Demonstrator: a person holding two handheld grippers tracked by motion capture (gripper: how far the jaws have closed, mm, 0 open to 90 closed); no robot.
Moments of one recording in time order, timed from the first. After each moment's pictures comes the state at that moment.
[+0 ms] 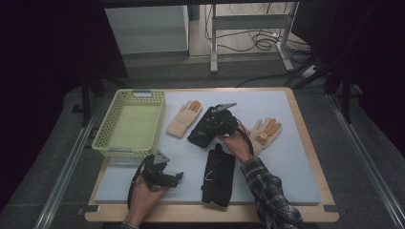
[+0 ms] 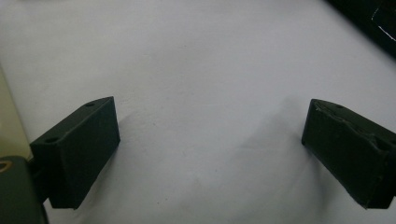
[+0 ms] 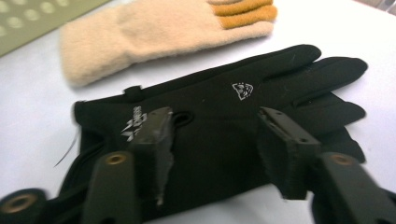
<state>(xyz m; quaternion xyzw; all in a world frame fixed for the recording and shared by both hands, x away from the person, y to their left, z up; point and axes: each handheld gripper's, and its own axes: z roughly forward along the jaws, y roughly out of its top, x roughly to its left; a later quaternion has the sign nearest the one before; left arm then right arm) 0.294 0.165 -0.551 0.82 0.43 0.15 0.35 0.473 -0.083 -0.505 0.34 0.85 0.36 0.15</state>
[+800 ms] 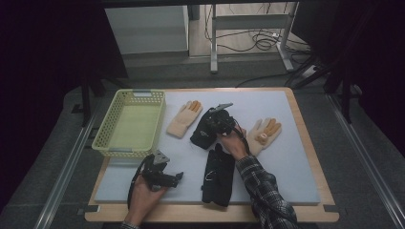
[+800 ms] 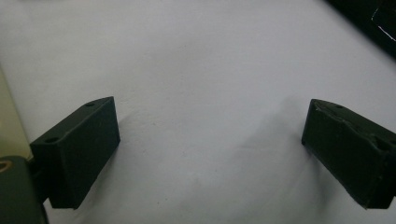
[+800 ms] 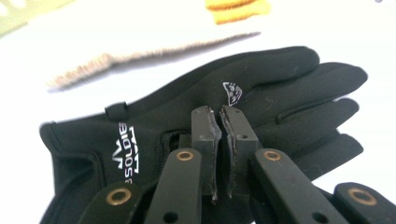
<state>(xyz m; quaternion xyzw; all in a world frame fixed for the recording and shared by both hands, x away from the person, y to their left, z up) 0.294 0.166 -0.551 0.82 0.43 0.15 0.35 0.480 -0.079 -0.513 0.35 0.85 0.35 0.16</state>
